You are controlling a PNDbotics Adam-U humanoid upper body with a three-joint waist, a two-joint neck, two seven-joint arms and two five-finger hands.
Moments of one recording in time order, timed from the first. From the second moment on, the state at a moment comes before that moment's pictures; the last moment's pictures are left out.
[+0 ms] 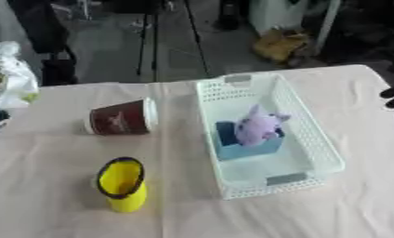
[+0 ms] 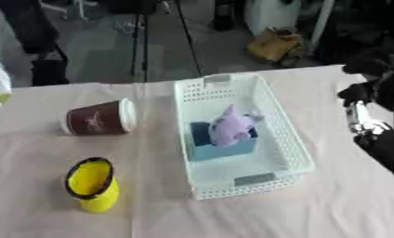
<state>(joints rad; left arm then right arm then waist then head) -0.68 0.87 0.17 -0.89 -0.41 -0.26 -0.20 -0.39 -0.38 0.02 -1.87 0.28 -0.13 0.00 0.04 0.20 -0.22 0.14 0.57</state>
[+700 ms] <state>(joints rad) -0.83 0.71 0.01 -1.10 -0.31 -0.26 -0.42 -0.40 -0.38 0.02 -1.87 0.28 -0.13 0.01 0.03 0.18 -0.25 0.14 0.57</state>
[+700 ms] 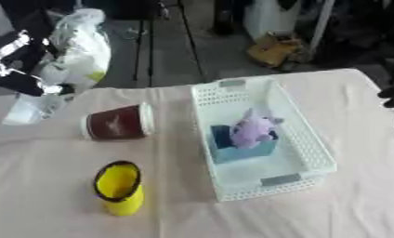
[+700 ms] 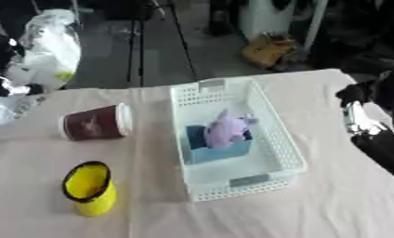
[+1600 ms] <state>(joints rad) -0.95 0.47 -0.09 -1.12 -0.68 -0.44 -0.30 -0.43 -0.37 0.05 -1.87 0.27 -0.14 0.03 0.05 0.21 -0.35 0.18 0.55</state>
